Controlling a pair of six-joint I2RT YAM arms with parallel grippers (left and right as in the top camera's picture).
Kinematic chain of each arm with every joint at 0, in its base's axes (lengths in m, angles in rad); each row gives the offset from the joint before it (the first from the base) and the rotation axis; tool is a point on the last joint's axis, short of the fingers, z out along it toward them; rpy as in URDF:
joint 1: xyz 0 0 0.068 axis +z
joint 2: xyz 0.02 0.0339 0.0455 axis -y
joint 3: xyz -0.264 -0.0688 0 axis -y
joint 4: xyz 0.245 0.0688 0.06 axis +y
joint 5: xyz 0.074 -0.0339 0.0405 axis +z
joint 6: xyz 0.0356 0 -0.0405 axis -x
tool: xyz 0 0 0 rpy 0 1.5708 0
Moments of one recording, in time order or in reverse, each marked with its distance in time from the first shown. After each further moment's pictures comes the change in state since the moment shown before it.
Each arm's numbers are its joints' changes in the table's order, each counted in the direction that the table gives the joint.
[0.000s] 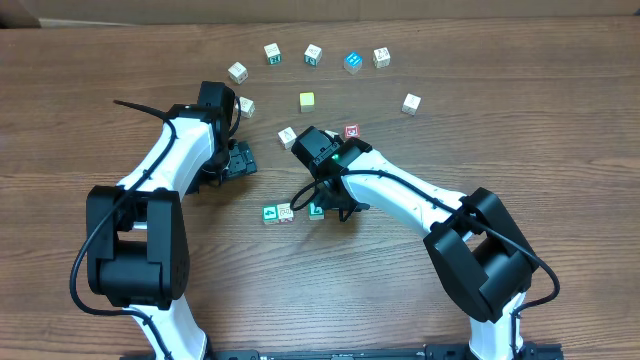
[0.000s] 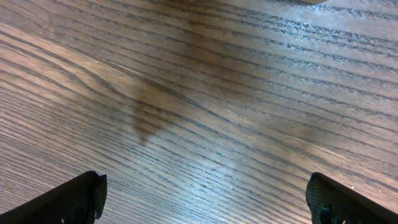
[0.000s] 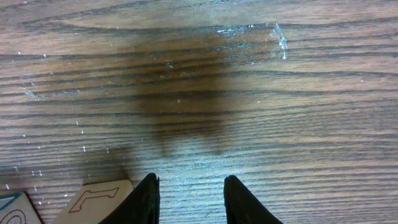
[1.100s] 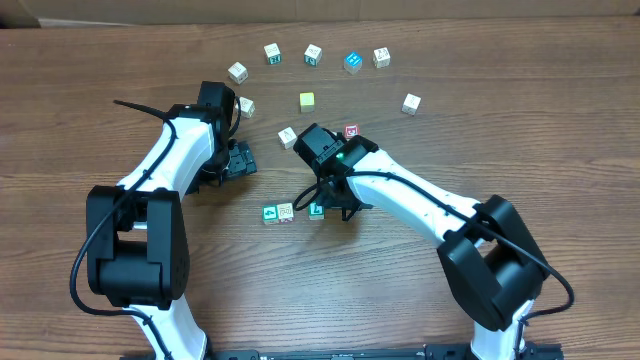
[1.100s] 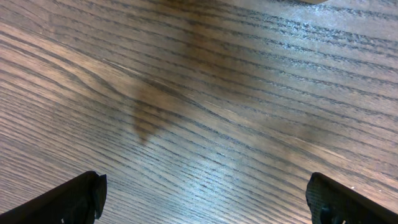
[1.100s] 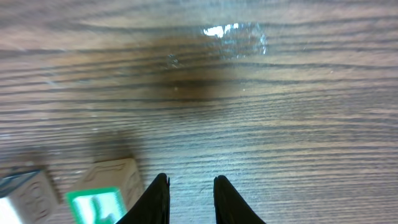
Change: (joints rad) left arm 0.000 0.000 0.000 0.000 0.000 0.000; right arm 0.000 0.060 0.003 0.043 0.000 0.001
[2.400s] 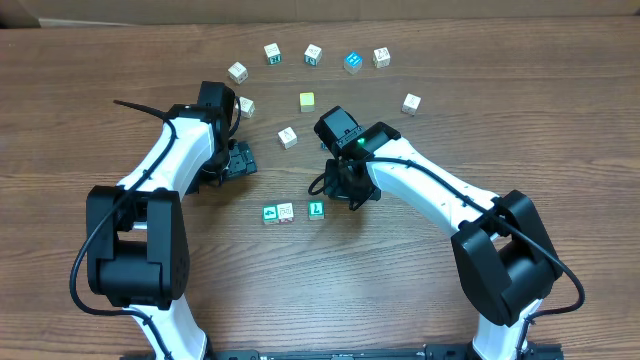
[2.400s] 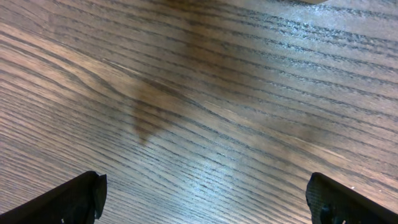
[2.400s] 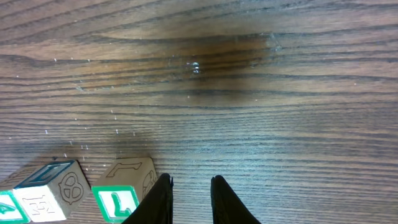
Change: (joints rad) left arm 0.000 0.000 0.000 0.000 0.000 0.000; right arm -0.095 0.011 -0.009 -0.043 0.179 0.076
